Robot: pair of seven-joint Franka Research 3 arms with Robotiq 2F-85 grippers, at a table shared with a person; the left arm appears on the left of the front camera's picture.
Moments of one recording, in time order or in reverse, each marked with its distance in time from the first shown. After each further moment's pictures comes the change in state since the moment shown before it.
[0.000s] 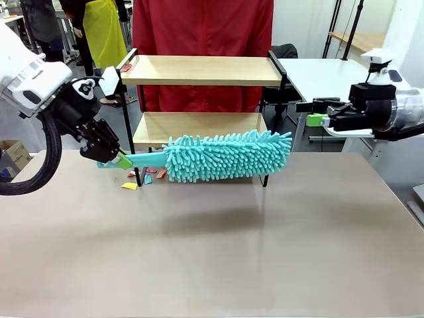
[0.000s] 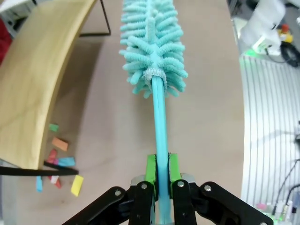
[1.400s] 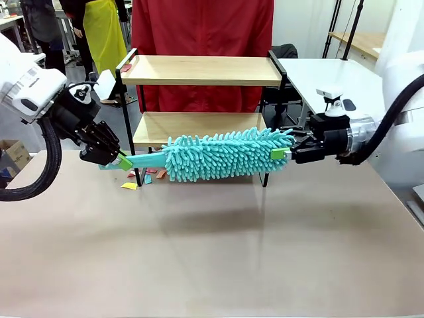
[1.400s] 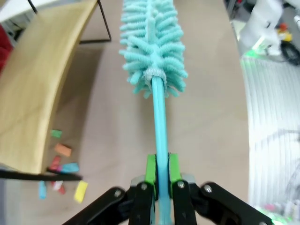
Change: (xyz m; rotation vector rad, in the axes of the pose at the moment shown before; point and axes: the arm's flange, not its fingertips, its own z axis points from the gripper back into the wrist) left arm -0.011 0.006 -0.004 0.003 -0.030 -0.032; right arm -0.063 -0.004 -0.071 0.065 0.078 -0.045
